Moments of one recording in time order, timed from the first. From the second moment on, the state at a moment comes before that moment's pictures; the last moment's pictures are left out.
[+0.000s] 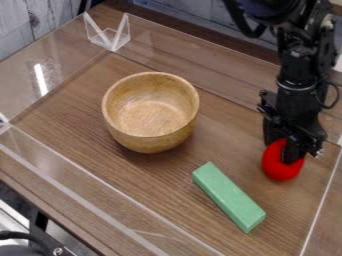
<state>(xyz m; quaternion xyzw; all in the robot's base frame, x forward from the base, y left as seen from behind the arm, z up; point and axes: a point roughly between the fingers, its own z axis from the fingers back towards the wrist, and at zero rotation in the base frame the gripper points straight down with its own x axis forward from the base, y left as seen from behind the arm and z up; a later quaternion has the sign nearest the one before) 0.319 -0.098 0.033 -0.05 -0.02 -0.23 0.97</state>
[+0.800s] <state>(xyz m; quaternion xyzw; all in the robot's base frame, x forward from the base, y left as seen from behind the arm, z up) 0.315 -0.007 0.111 -0.04 -0.05 -0.09 0.99</state>
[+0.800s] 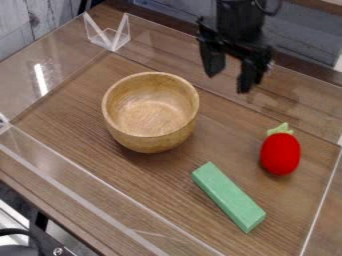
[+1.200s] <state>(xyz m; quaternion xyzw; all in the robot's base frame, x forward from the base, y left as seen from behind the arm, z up) 0.317 -0.007 0.111 -0.03 -0.05 -0.08 1.00</state>
